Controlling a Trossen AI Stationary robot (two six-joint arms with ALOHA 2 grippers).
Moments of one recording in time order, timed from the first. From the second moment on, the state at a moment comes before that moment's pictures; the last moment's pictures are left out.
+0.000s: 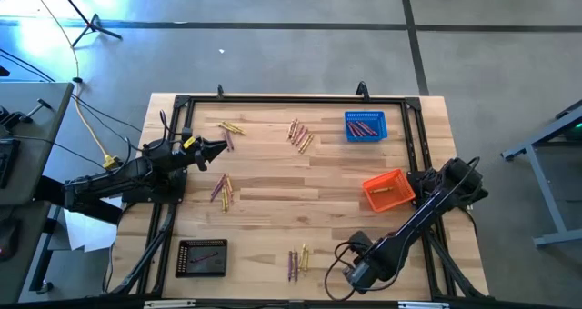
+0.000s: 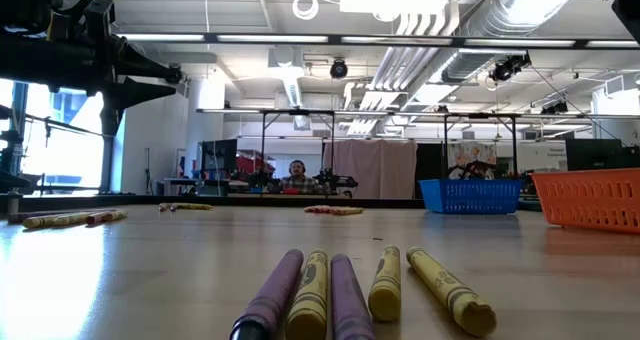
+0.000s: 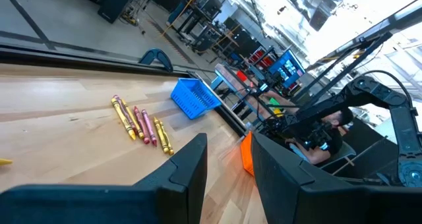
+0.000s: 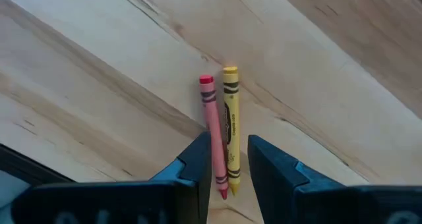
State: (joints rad) left arm 0.31 0.01 0.03 -0.02 -0.09 -0.72; right arm 0.79 1.88 1.29 -0.92 -0.04 1.73
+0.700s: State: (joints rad) left arm 0.31 0.01 0.03 -0.02 -0.09 -0.72; right arm 0.79 1.94 1.28 -0.90 -0.03 1.72
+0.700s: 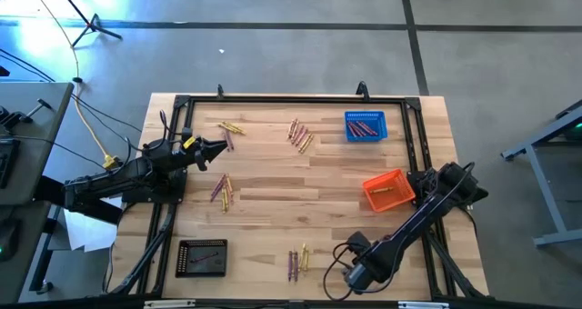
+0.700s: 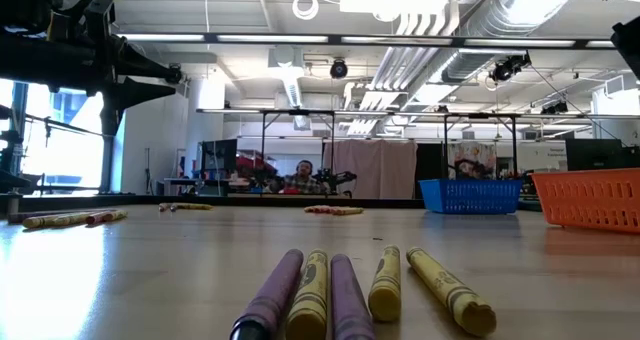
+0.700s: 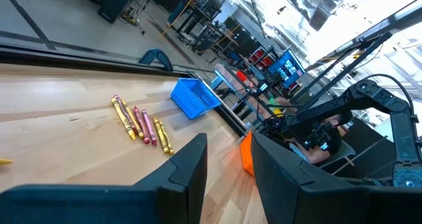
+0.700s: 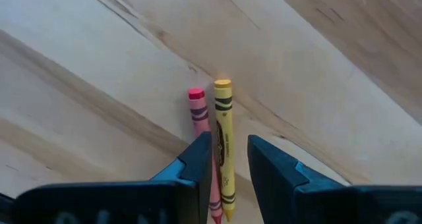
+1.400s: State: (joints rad) left arm 0.31 0.01 0.03 -0.02 -0.09 -0.72; right arm 0.79 1.99 1.28 -0.92 0.02 1.70
